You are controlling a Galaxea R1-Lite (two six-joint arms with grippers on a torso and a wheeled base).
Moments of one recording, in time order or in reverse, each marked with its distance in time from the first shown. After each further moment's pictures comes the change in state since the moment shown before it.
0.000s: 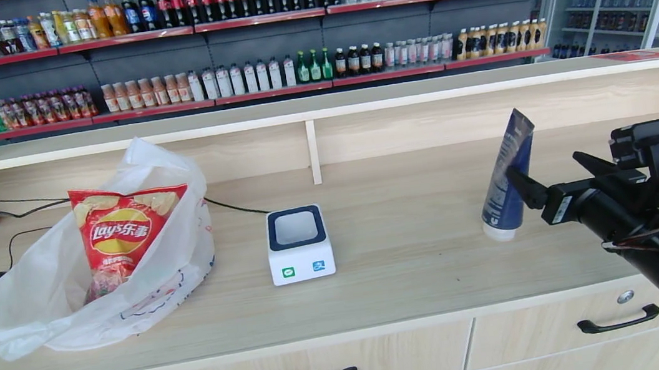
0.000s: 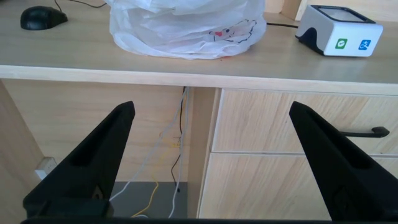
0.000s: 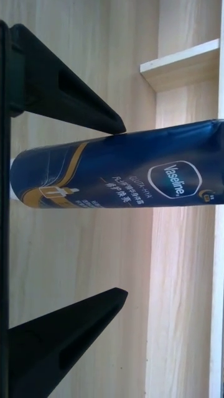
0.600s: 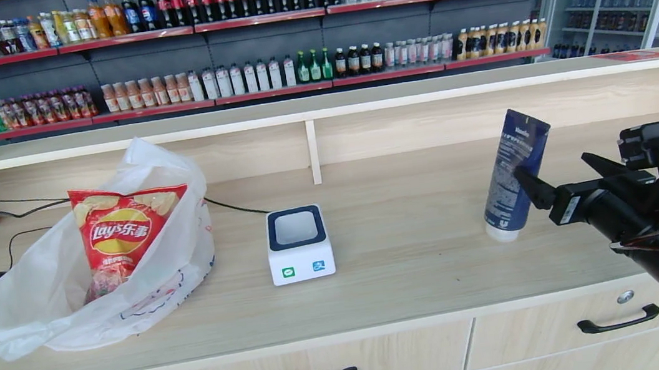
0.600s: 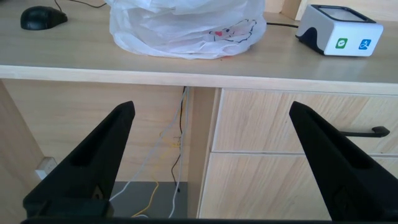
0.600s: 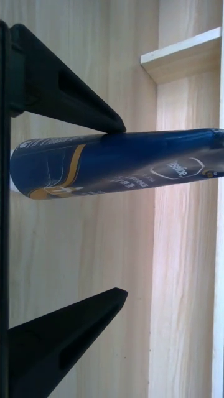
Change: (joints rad) left arm 0.000 0.000 0.000 0.001 0.000 0.001; right arm -0.022 -0.011 0.017 0.000 0.000 0.001
